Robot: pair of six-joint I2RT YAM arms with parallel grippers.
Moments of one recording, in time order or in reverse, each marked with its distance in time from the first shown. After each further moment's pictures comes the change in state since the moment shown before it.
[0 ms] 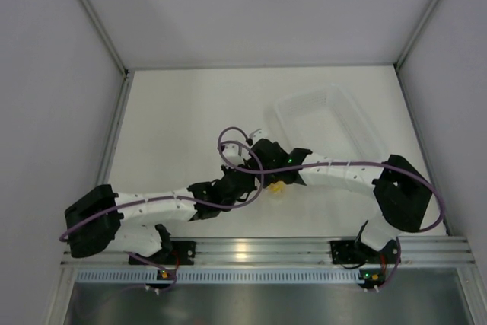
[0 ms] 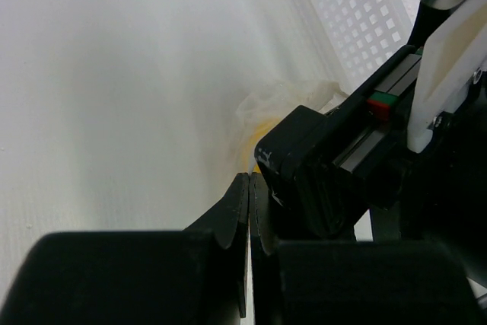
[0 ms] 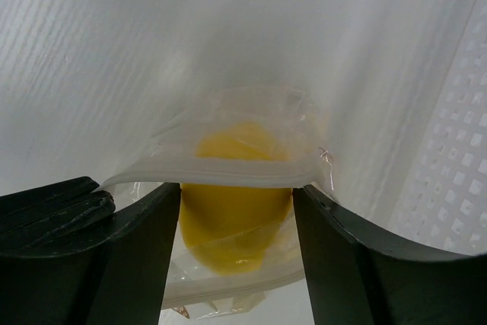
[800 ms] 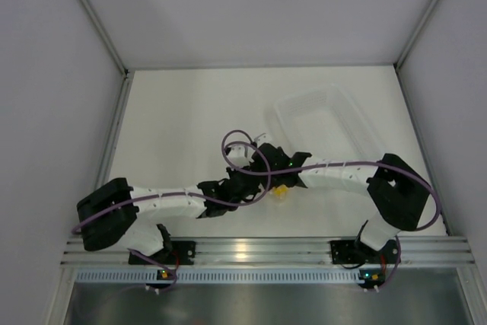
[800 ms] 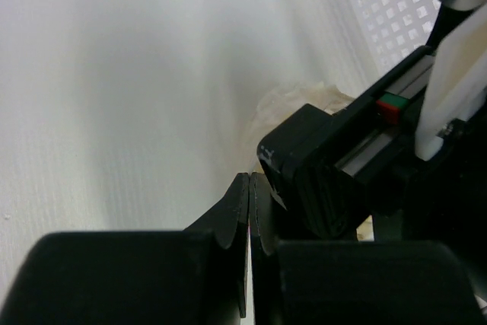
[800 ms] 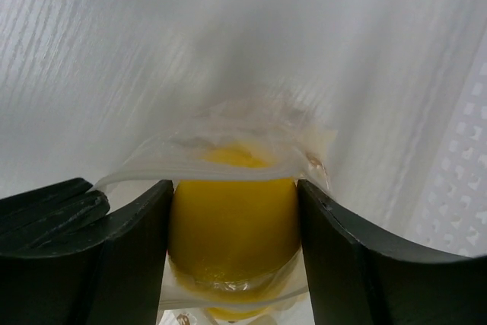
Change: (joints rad) left arm -0.001 0.113 0.039 -0.032 0.036 -0.046; right arm -0.015 0.029 -0.072 0.041 -0.010 0.056
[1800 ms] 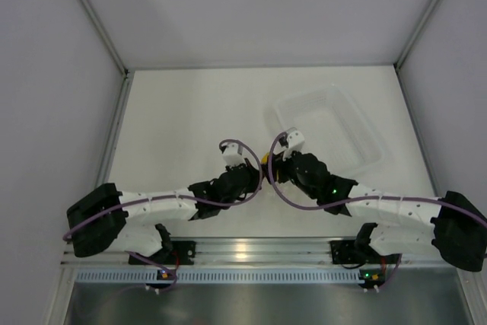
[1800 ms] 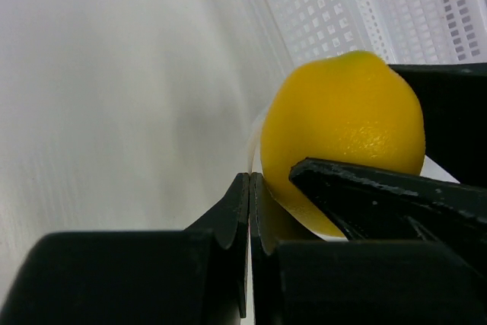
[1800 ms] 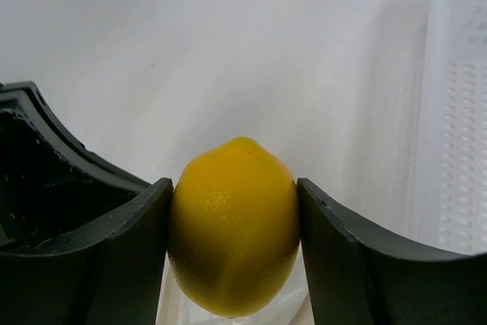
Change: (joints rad) left arm 0.026 -0.077 -0.058 0.153 0.114 -0.036; right arm 0.016 -0.491 -0.397 0.607 0.010 -0.042
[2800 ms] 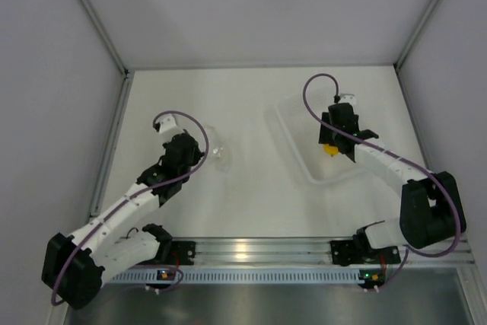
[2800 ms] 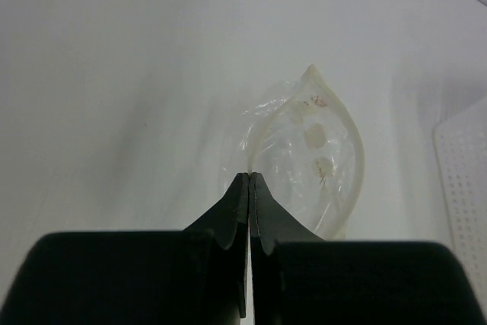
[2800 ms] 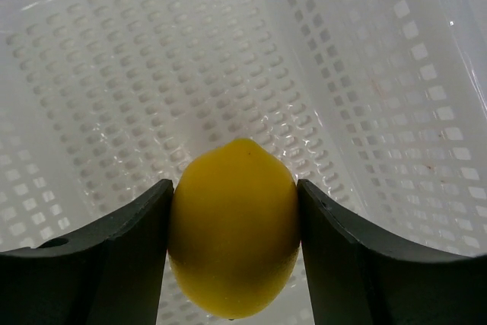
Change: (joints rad) left arm 0.533 -0.352 0.026 -0.386 -0.050 0.222; right arm -0.686 0.244 0.282 -0.441 0.006 0.016
